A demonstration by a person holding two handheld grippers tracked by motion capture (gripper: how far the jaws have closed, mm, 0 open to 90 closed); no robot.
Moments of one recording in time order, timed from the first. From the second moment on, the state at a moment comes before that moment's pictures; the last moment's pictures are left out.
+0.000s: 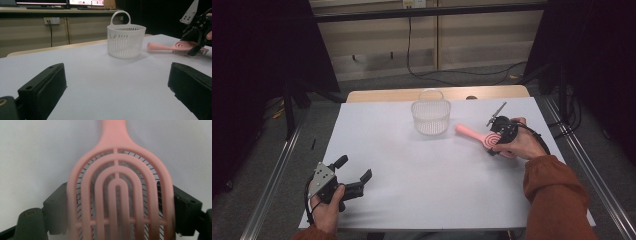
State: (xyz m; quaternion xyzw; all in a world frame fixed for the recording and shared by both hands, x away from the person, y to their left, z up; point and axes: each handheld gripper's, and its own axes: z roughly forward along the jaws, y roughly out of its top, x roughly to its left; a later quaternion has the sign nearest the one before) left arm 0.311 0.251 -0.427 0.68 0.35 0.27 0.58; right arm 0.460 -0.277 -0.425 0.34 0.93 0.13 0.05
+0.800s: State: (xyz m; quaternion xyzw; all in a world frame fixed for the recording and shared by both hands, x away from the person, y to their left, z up) left arm 0.311 0.251 -0.427 0.68 0.36 0.27 0.58; right arm 0.458 -0.272 -0.423 0.34 0.93 0.12 0.06
